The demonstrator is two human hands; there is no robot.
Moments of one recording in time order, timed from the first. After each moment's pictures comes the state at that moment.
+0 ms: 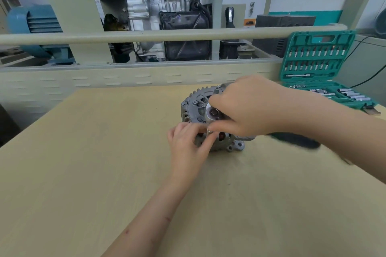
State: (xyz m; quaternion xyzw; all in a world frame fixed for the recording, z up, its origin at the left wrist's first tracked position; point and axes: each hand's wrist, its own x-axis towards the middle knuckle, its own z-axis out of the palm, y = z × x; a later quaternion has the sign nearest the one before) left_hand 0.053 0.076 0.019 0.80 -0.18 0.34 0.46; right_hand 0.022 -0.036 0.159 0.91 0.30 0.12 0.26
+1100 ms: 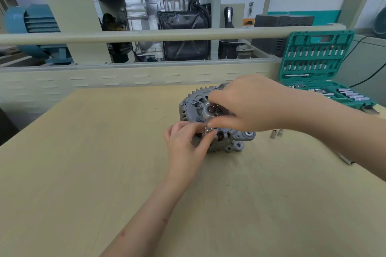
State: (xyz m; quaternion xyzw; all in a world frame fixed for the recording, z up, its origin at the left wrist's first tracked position) left_hand 0.055 0.076 0.020 0.78 -0.18 0.37 0.47; right_hand 0.029 -0.045 0.156 0.92 0.30 0.13 0.20
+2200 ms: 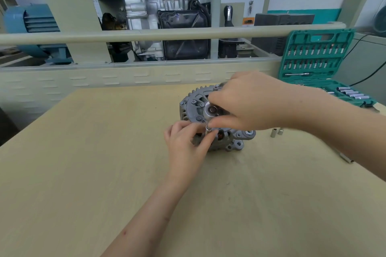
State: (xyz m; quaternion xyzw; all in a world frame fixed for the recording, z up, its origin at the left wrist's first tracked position) left_hand 0.052 0.074 0.021 0.78 -0.18 0.37 0.47; right_hand 0.032 -0.046 0.158 0.90 0.34 0.15 0.24
